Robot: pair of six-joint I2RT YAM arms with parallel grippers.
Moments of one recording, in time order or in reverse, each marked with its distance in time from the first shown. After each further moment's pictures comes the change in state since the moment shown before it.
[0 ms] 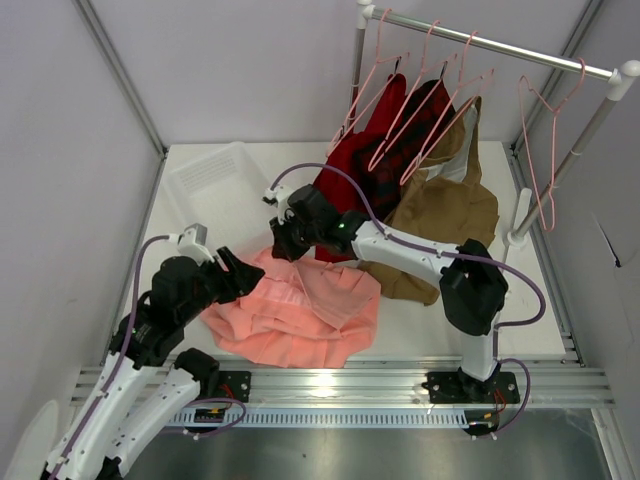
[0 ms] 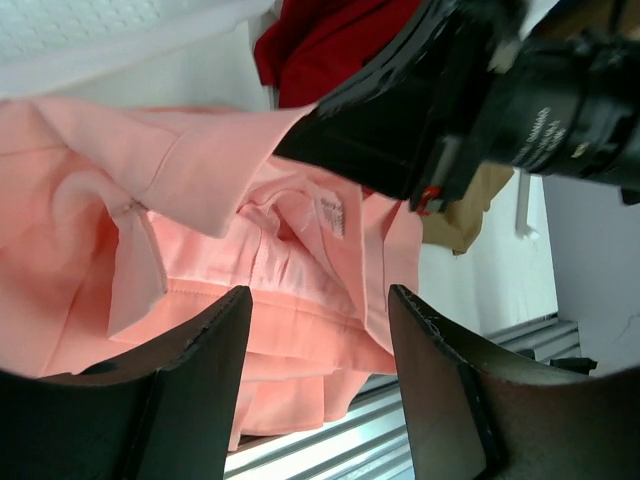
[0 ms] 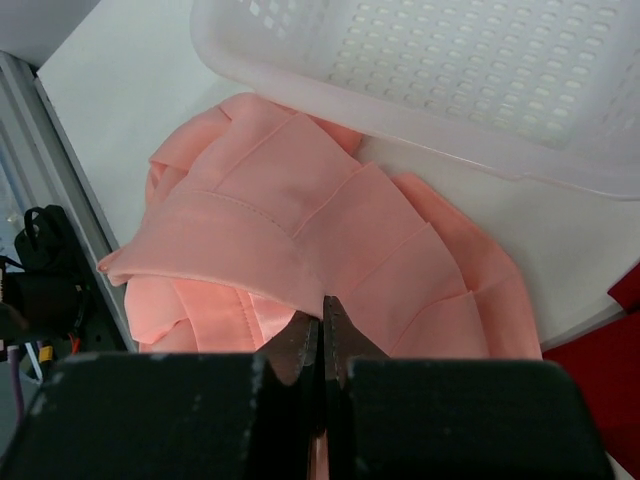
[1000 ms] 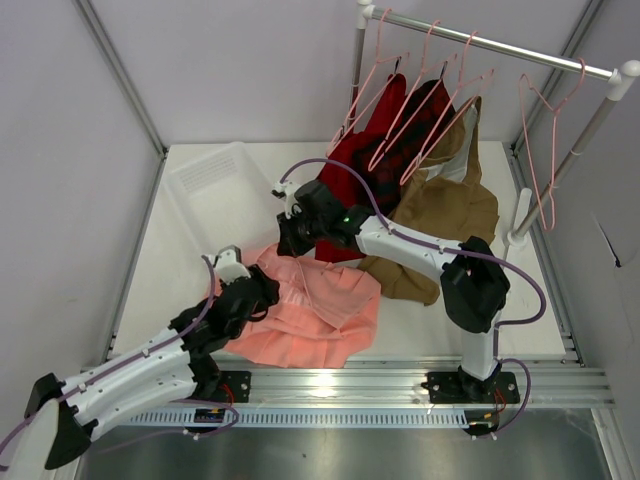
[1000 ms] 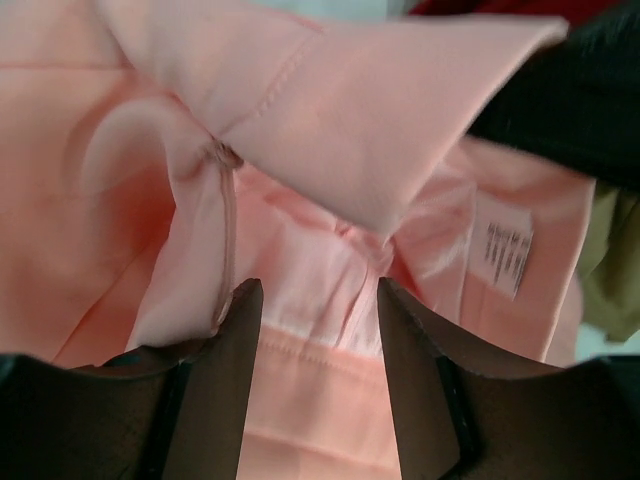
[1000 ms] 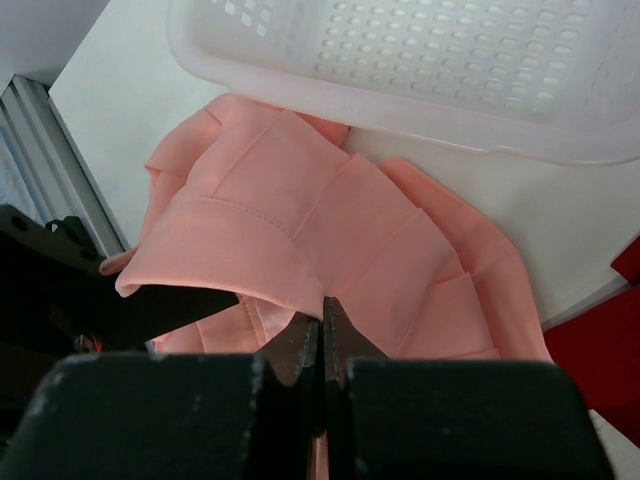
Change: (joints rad) left arm -0.399 0.189 -0.343 0.322 -0.580 -0.225; right arm -0.048 0.002 0.001 -0.027 -0.049 0.075
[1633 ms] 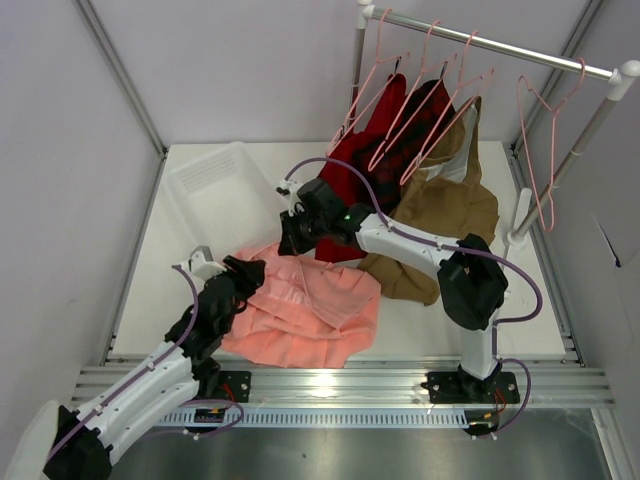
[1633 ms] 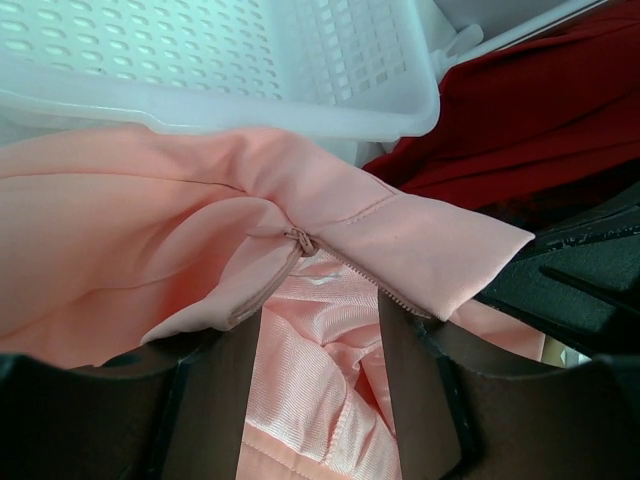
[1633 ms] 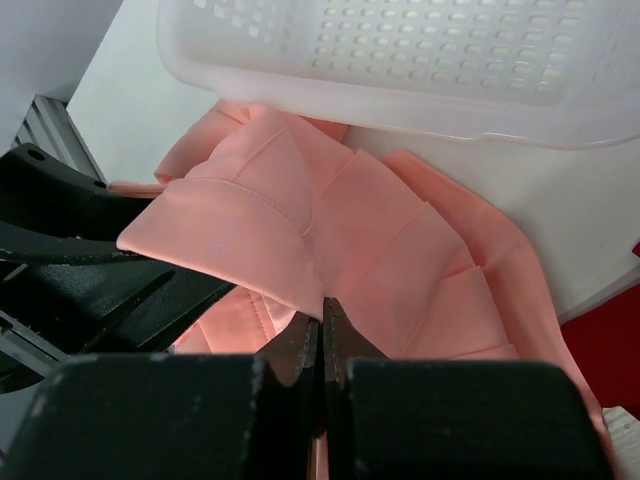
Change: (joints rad) left arm 0.290 -0.107 -0.208 0.419 0.108 -0.021; right arm -0.023 0.018 0.001 0.002 -0.034 0.071
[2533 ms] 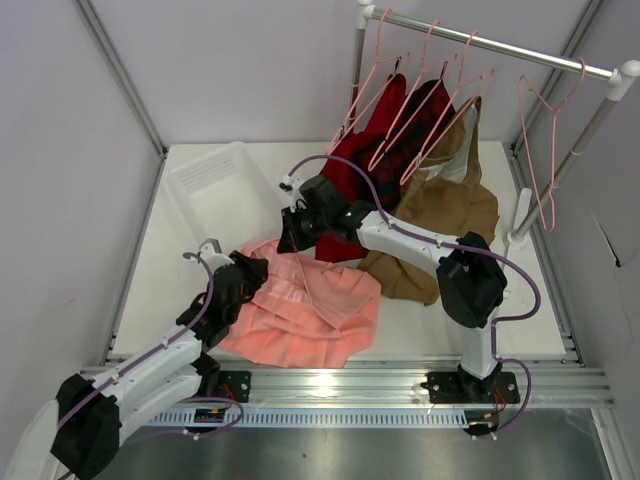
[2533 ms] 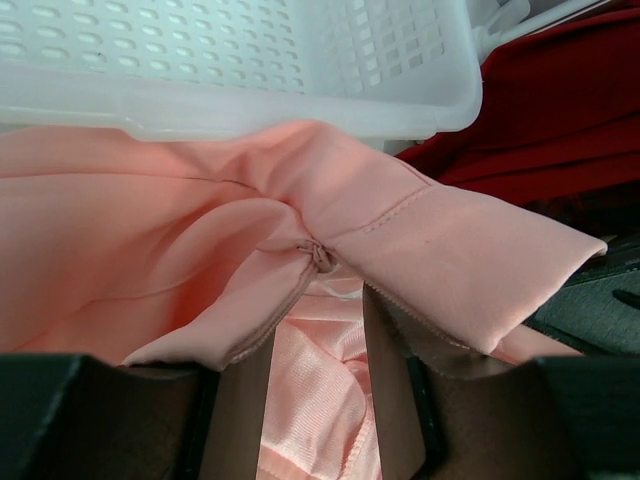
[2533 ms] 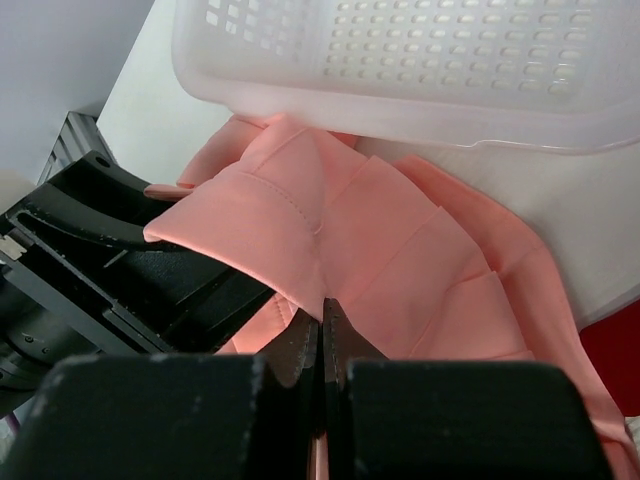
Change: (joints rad) left arm 0.032 0.208 0.034 0.091 0.040 0.006; right arm -0.022 0.013 0.012 0.011 -0.048 0.059
